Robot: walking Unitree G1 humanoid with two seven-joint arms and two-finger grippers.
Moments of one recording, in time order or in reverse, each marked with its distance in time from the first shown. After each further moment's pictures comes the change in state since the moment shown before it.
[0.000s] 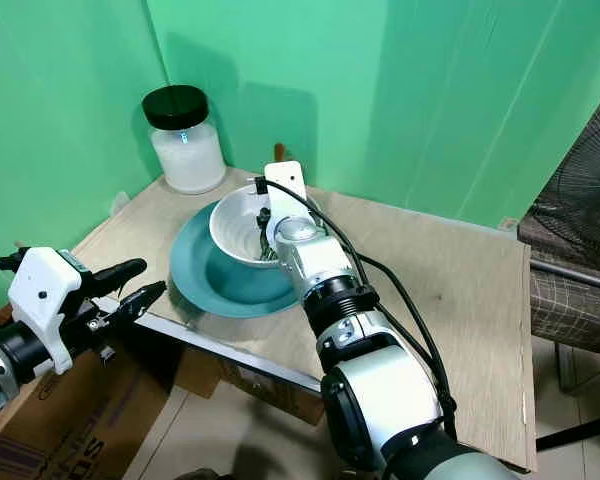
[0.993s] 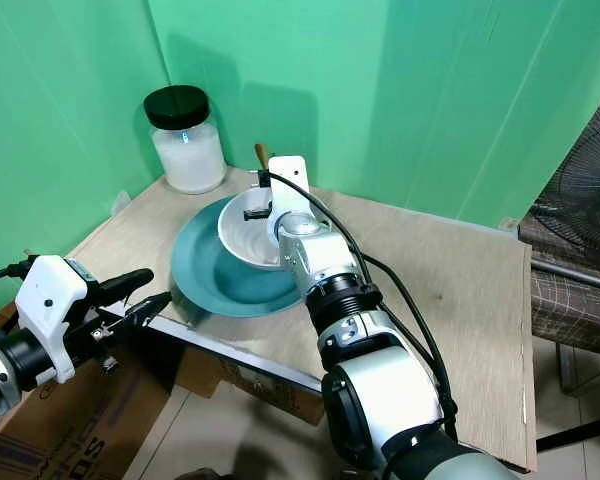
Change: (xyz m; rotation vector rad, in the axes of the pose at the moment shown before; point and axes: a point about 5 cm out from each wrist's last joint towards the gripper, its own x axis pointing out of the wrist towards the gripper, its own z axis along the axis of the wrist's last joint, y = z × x) left arm -0.001 -0.005 -0.004 -0.009 0.022 -0.045; right arm -0.003 0.000 0.006 0.067 -0.002 0.040
